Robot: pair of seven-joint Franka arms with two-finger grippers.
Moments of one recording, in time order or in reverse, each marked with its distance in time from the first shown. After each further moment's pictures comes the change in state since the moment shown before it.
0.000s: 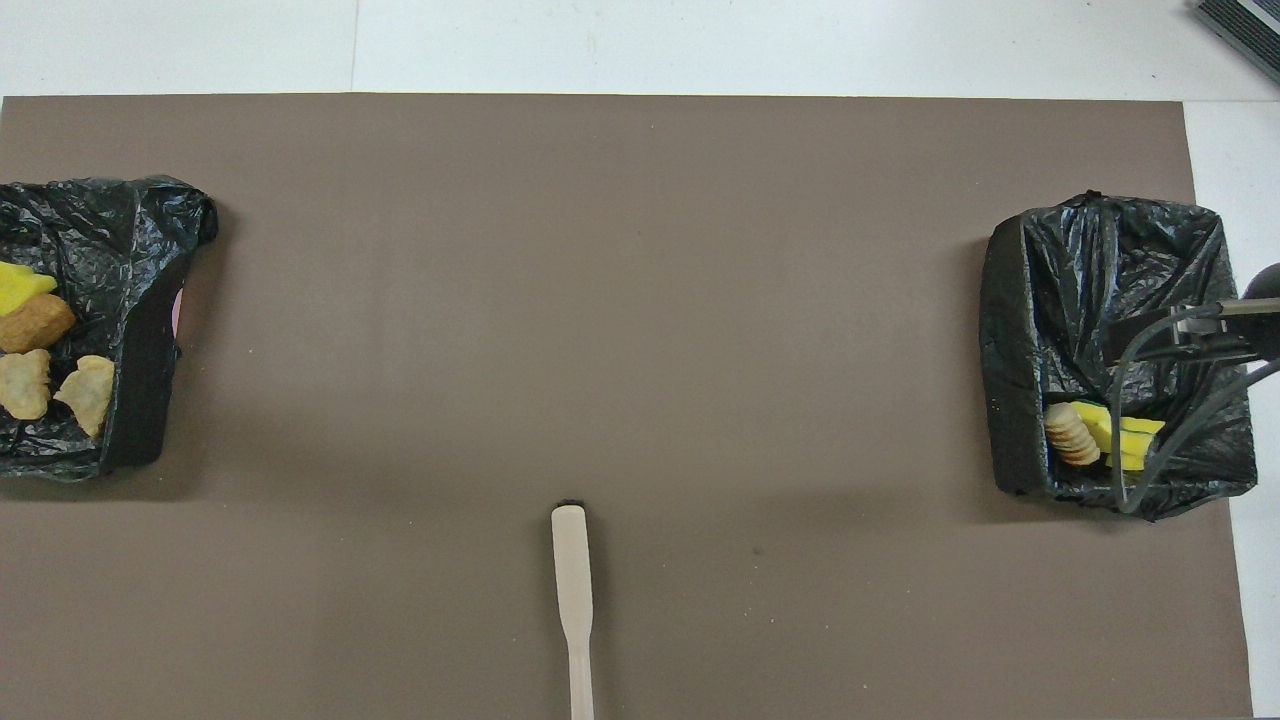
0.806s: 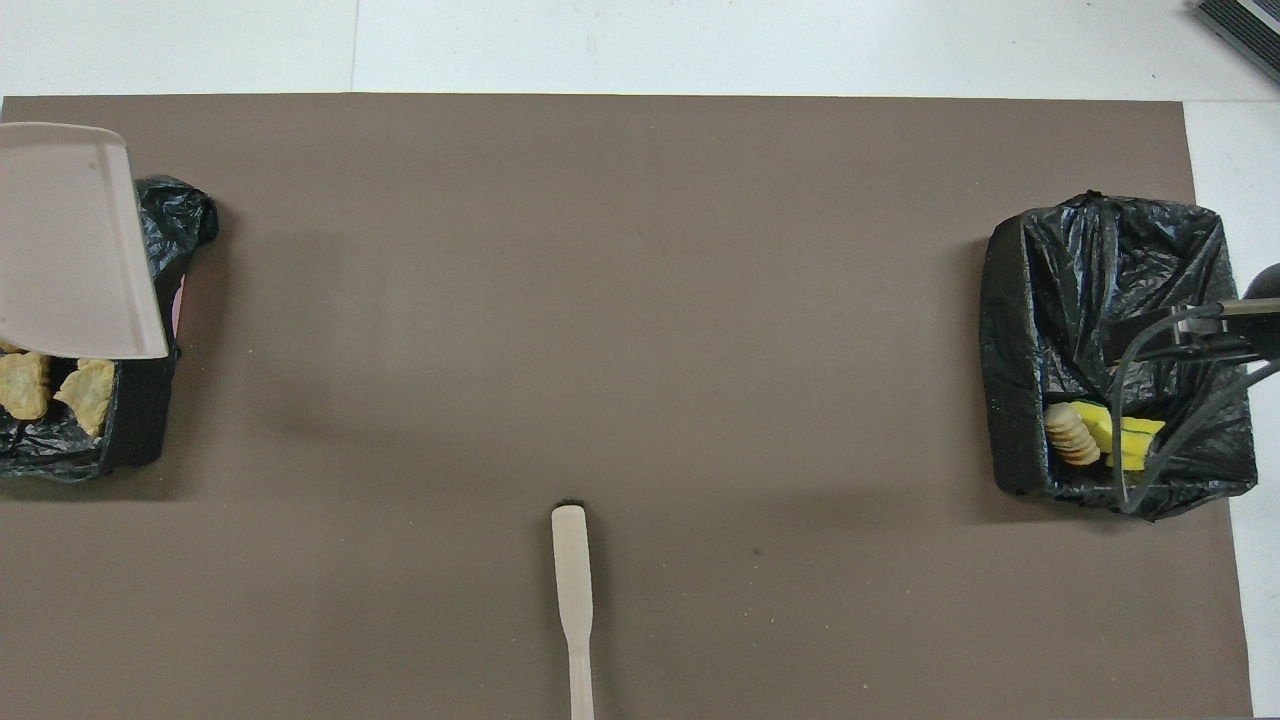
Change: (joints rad) left arm -0.037 -0.019 -0.024 -0.029 -0.419 -0.093 -0.098; right arm 0.000 0.000 -0.001 0.000 0.000 0.000 0.000
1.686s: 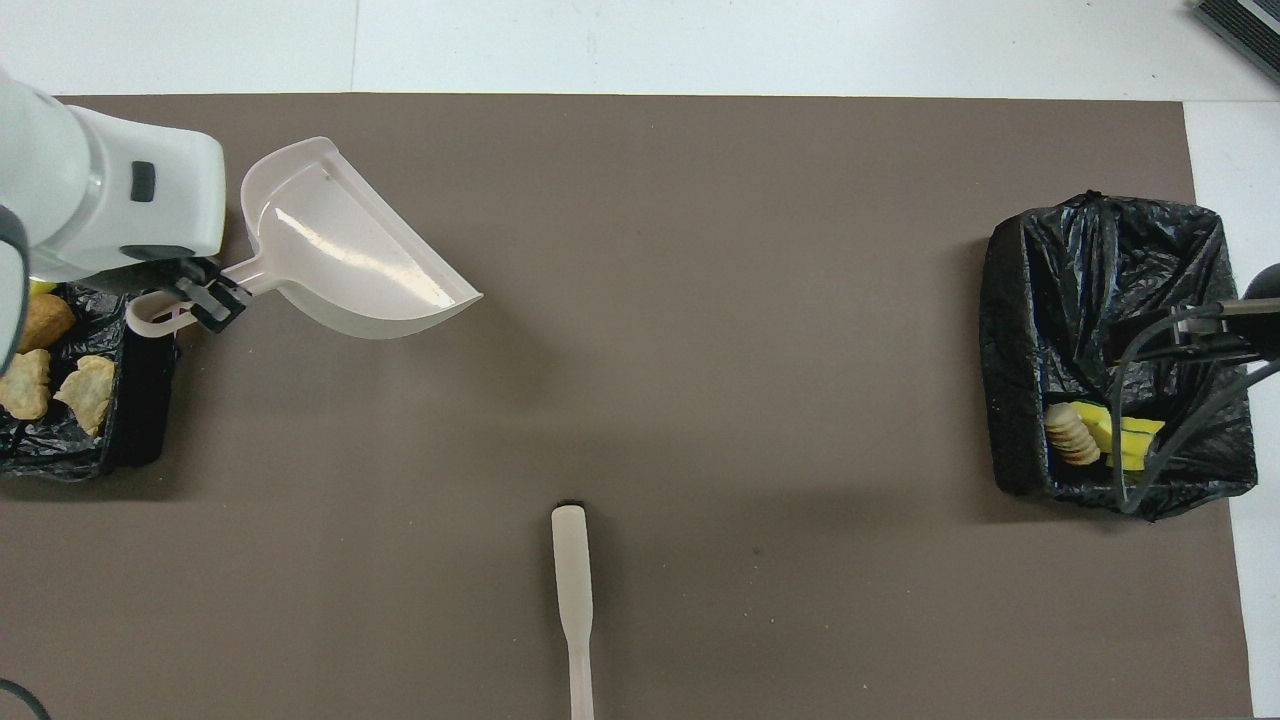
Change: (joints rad) left arm -0.297 -0.066 -0.021 -0.172 -0.215 0.015 -0.948; right arm 0.000 0.000 0.001 0.000 0.000 0.000 0.000
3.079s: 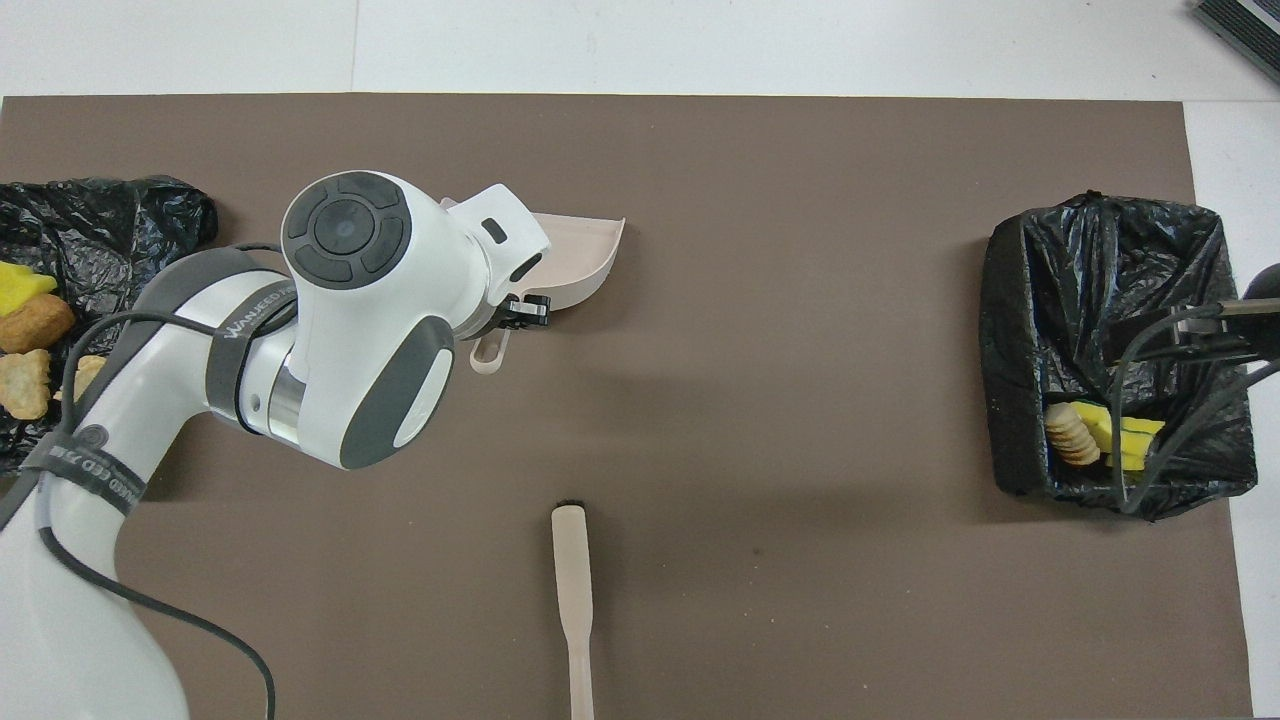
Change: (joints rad) left arm -0.213 0.122 0.000 -0.288 -0.076 0.503 -0.795; right arm 0.000 0.000 0.000 0.000 0.000 0.000 0.000
